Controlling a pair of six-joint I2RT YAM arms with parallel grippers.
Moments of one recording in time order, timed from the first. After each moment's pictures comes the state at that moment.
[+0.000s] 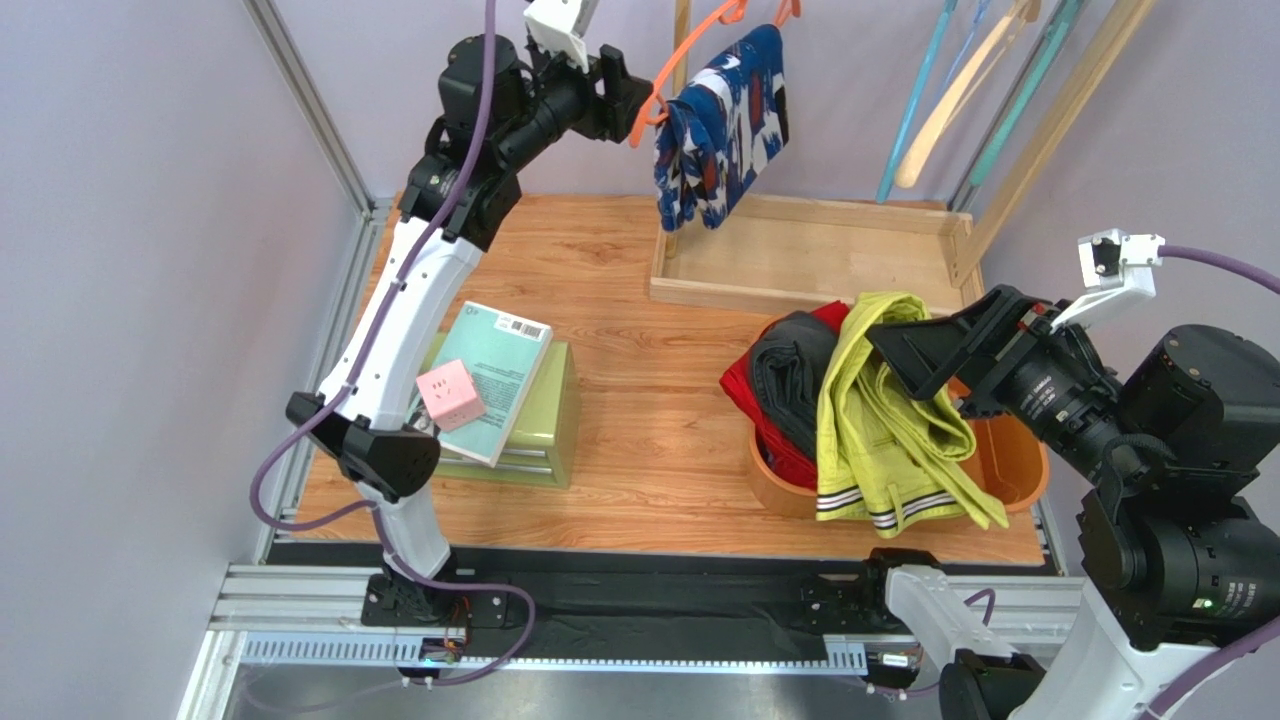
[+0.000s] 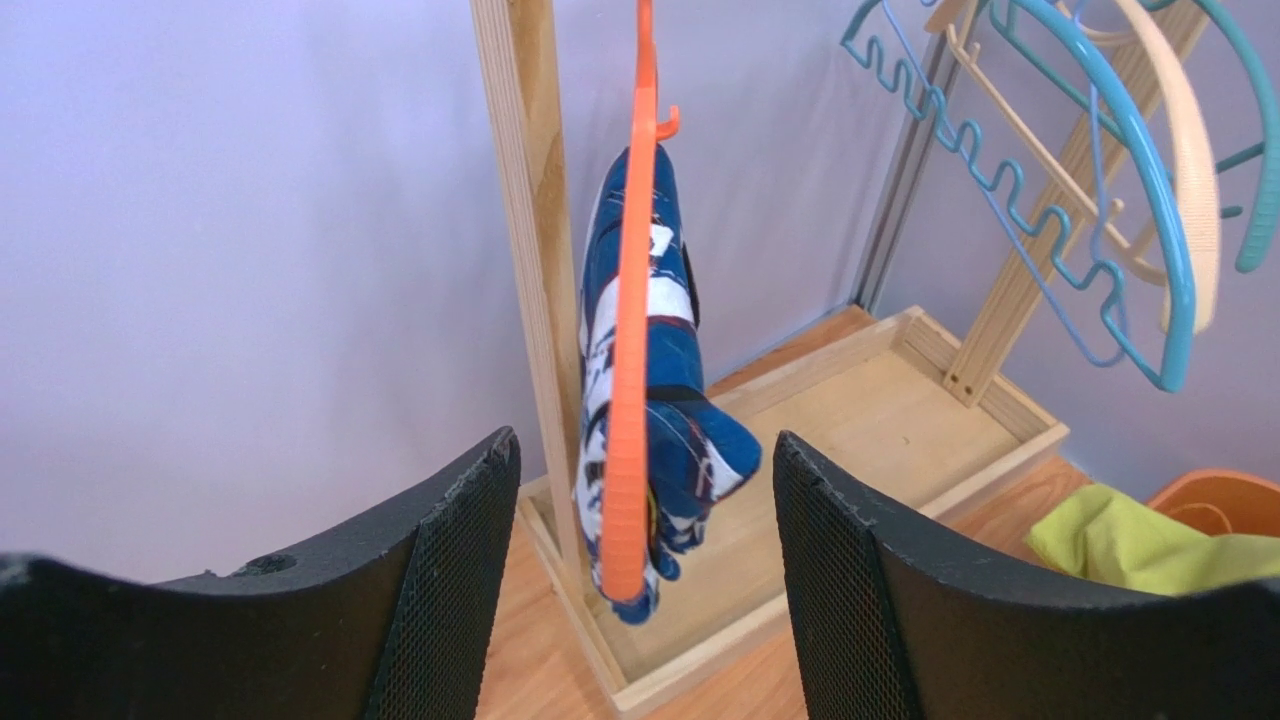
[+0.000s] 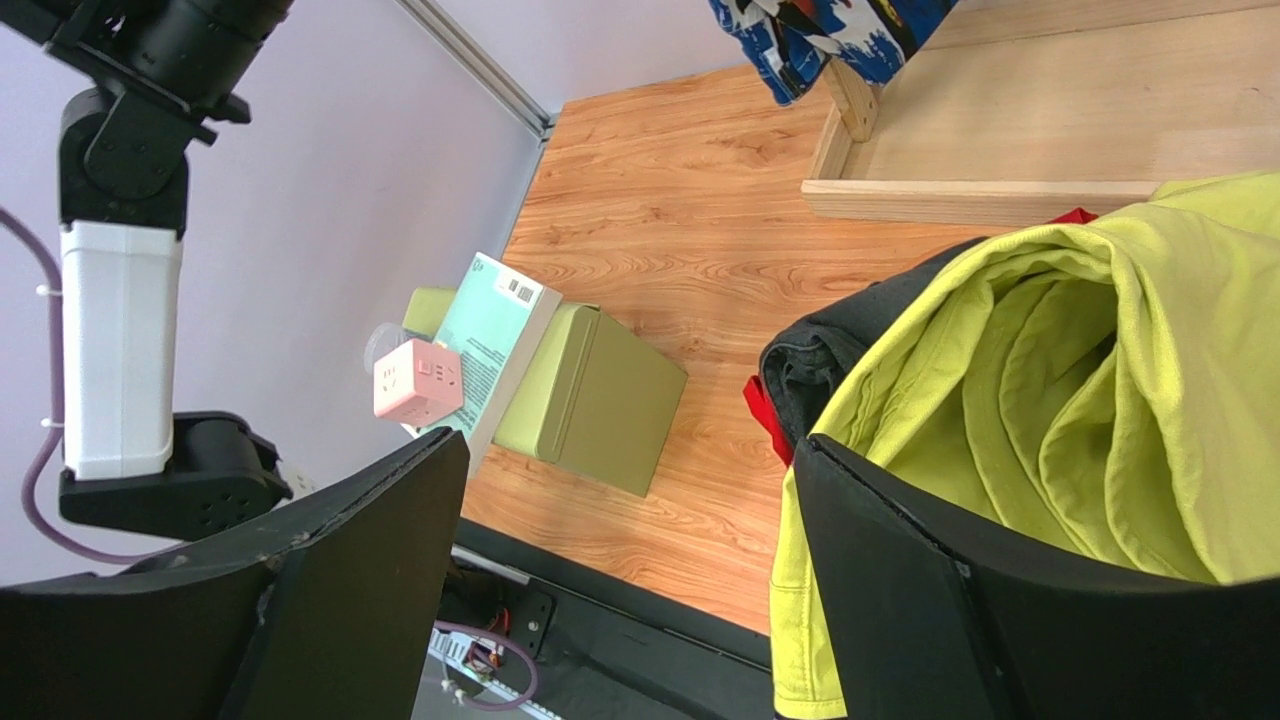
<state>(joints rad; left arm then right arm) -0.49 1.79 2.27 -0.39 0.18 -0.03 -0.07 0.94 2.02 -1.31 -0.54 0.48</state>
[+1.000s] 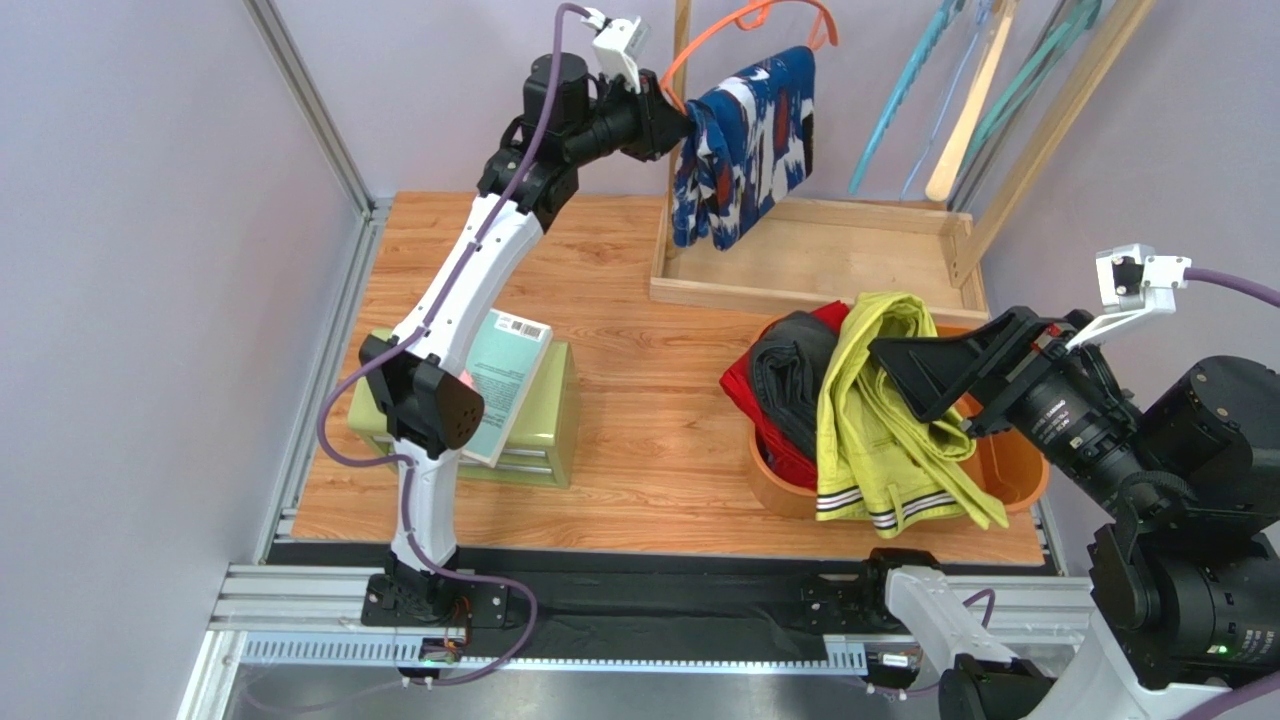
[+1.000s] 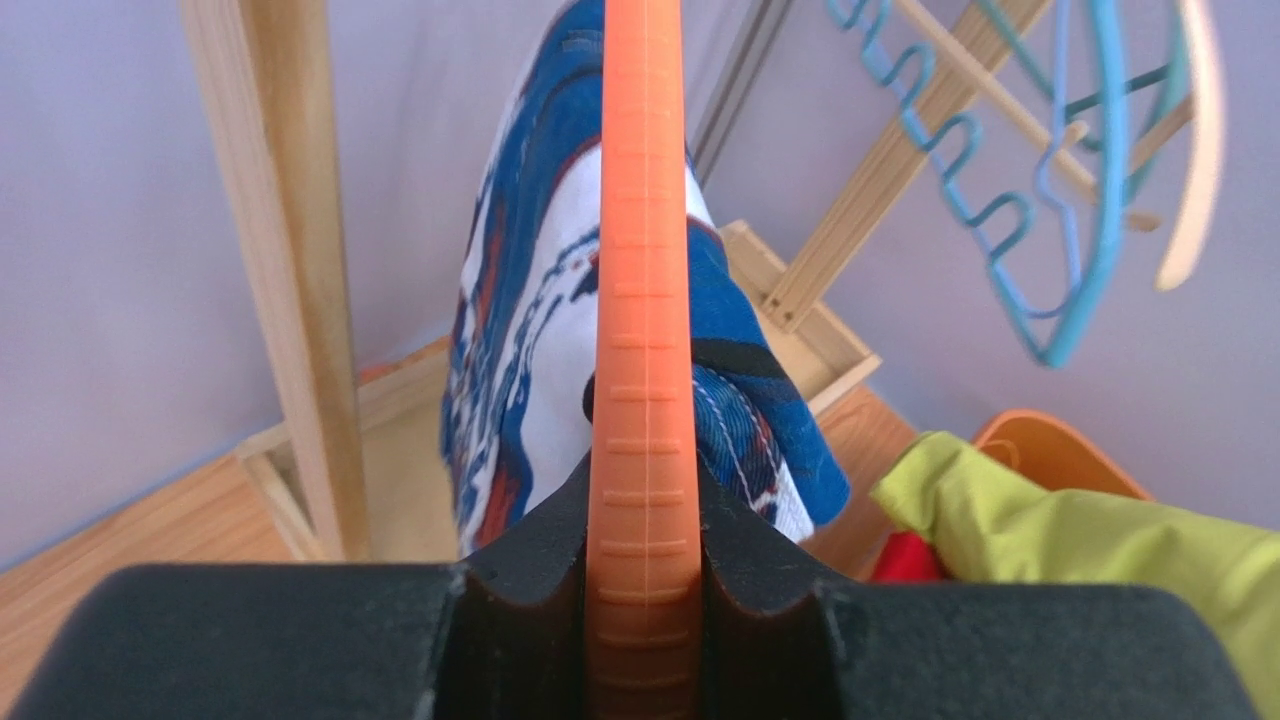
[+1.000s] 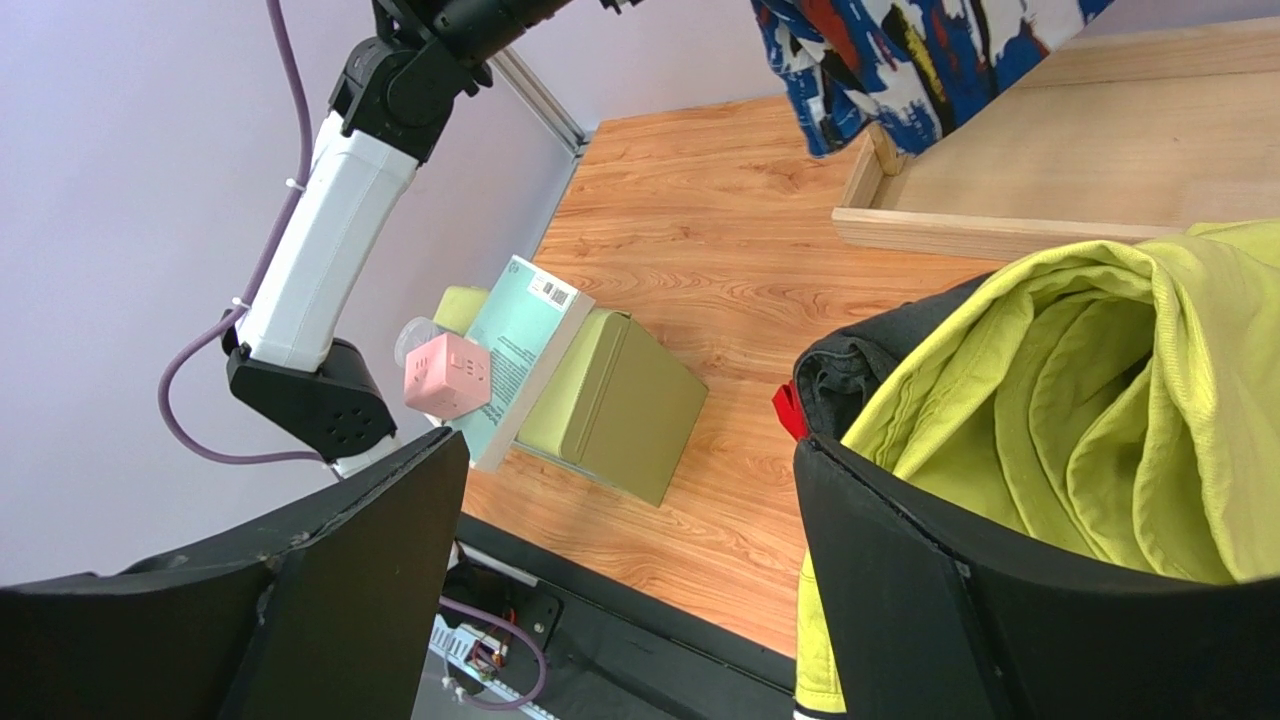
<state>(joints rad) -0.48 2.06 2.34 -0.33 0.40 -0.26 -0.07 0.92 2.07 -1.30 -0.57 0.48</state>
